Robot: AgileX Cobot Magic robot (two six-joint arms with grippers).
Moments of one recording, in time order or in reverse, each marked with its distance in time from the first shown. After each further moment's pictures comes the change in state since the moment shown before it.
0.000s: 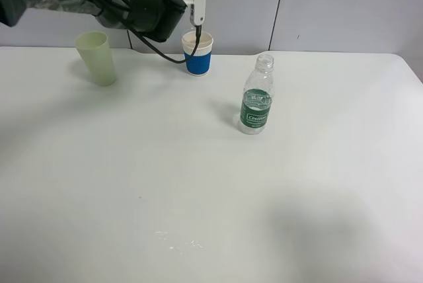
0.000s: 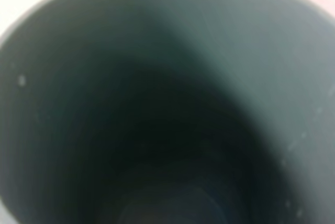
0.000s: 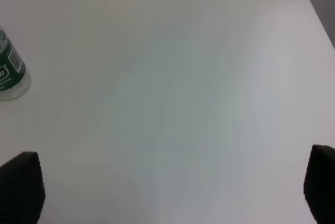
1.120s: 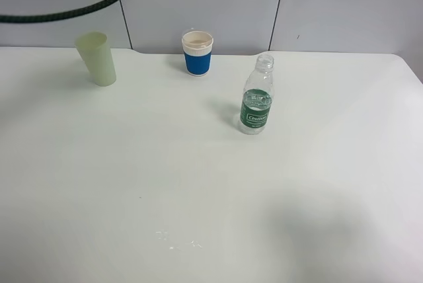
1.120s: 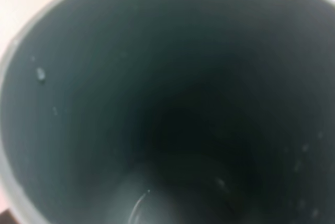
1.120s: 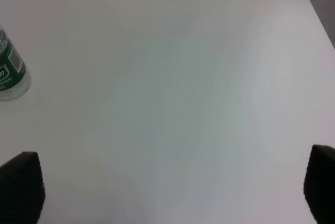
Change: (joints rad) left arm 0.125 -0.856 0.718 -0.134 0.838 -0.955; right arm 0.000 0.000 0.000 0.000 0.000 0.000
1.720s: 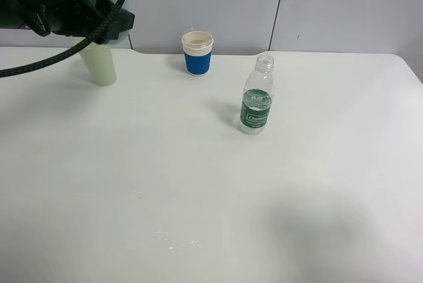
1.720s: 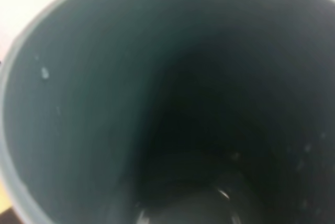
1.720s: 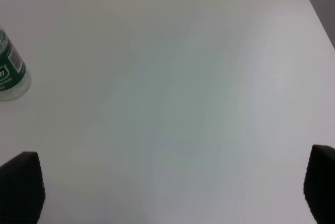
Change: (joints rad) left arm 0.072 -0.068 0.156 0.003 0.122 -0.116; right arm 0.000 0.000 0.000 0.000 0.000 0.000
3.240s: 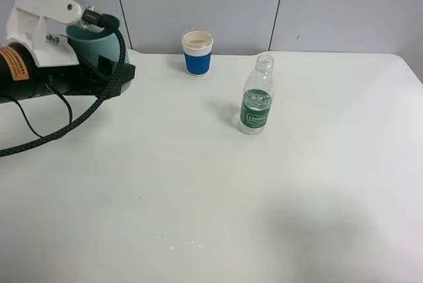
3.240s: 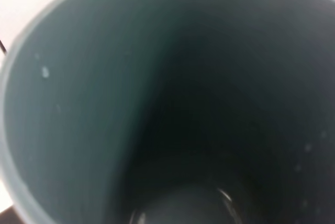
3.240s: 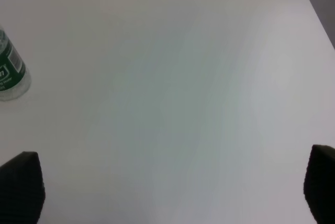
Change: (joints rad) left arm -0.038 -0.006 0.301 1.612 -0.335 -1.734; right arm 0.000 0.000 0.000 0.000 0.000 0.000
